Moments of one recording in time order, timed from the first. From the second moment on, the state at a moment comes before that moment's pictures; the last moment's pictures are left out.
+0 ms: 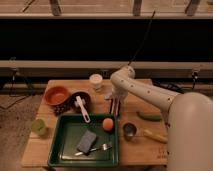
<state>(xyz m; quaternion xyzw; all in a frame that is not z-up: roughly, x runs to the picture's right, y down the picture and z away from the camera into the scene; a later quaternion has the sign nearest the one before) 0.084 0.091 0.929 -0.23 -0.16 -0.47 0.84</state>
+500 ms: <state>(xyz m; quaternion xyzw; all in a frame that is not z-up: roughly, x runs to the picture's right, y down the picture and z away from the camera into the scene) 0.080 0.102 0.932 -0.24 -0.15 -0.48 0.83</state>
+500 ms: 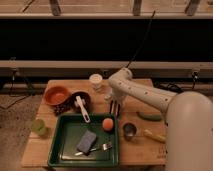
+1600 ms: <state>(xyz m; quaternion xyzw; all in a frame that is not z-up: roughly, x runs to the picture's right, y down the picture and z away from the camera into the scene) 0.101 0.015 0.897 -0.19 -0.15 -0.41 0.88</state>
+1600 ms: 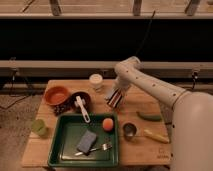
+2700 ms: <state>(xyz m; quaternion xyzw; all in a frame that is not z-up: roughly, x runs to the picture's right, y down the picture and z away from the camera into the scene) 0.107 -0.063 0.847 -0.09 -0.15 -0.32 0.93</state>
